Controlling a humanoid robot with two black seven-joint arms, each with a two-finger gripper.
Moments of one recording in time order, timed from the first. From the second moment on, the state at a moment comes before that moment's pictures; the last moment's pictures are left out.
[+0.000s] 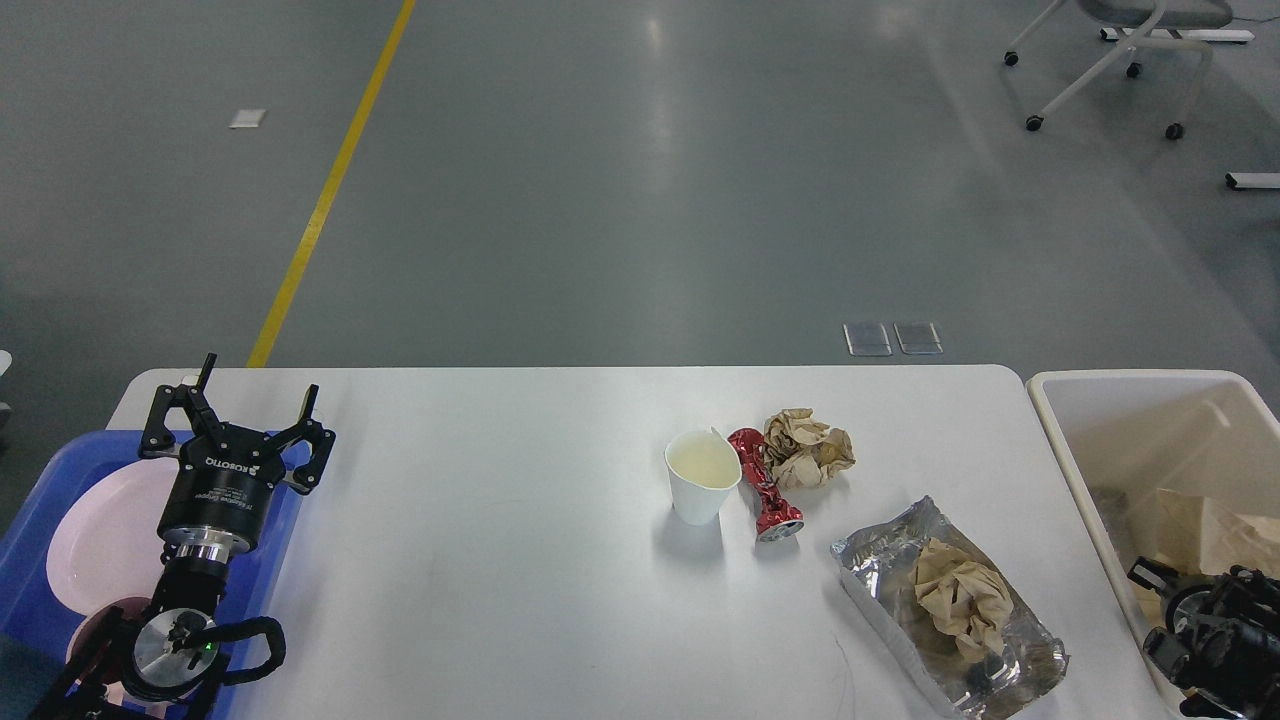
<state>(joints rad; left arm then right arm) -0.17 0.13 -1.51 -0.90 0.25 -0.53 -0.21 0.57 -0.31 -0.97 0.13 0.02 -0.16 -0.09</state>
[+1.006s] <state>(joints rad) -0.17 0.13 -1.51 -0.90 0.25 -0.54 -0.21 1.42 -0.56 -1.17 0.87 -0.28 0.32 -0.09</state>
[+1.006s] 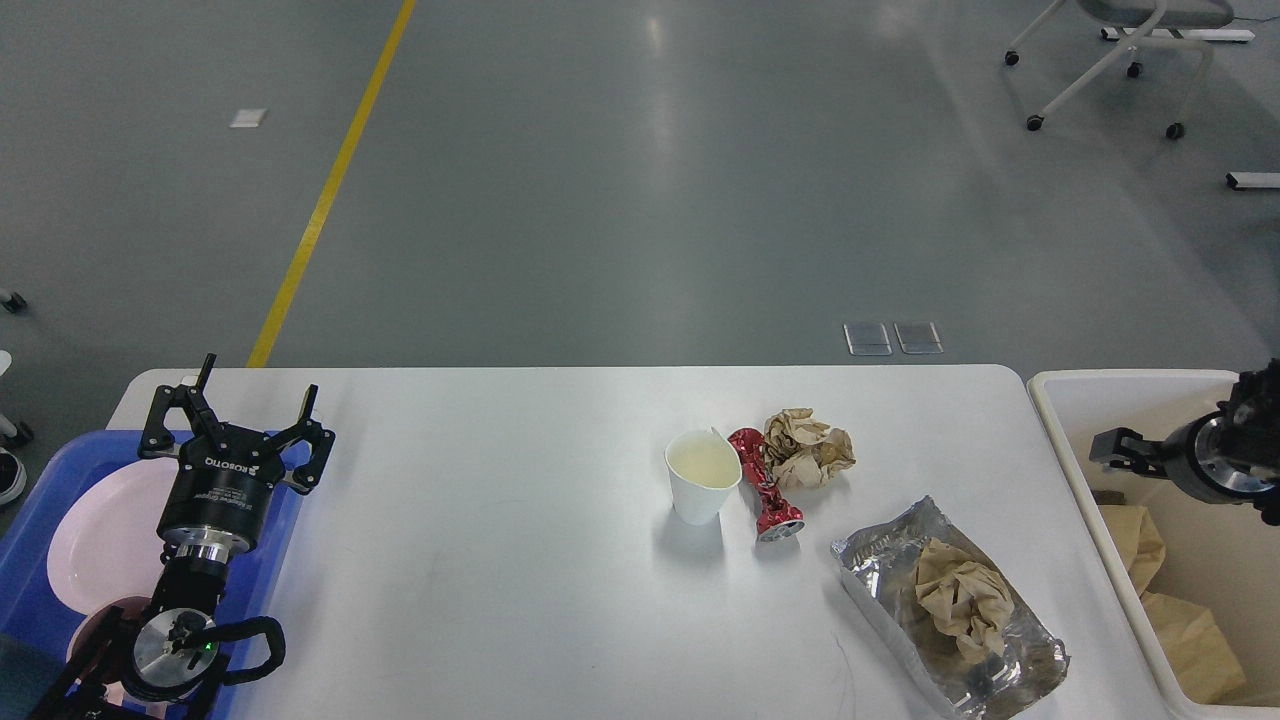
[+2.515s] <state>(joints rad) -0.17 0.13 -1.51 -0.90 0.25 -0.53 -0.21 2.57 -0.39 -1.51 1.72 0.05 0.80 -0.13</state>
